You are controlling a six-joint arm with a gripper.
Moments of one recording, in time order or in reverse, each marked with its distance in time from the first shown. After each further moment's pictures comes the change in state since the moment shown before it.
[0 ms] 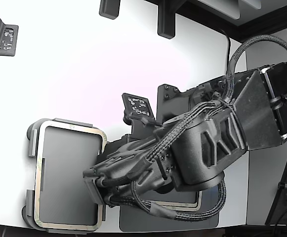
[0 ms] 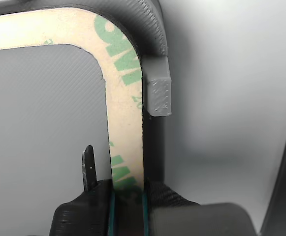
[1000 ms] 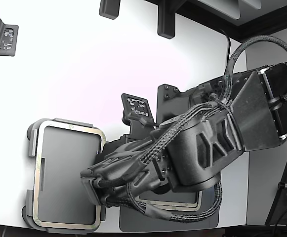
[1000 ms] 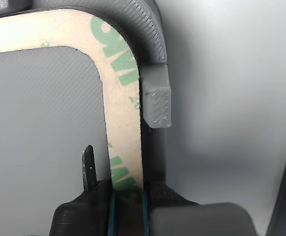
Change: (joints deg) arm 0.1 -0.9 0.8 -1.2 0.7 1.8
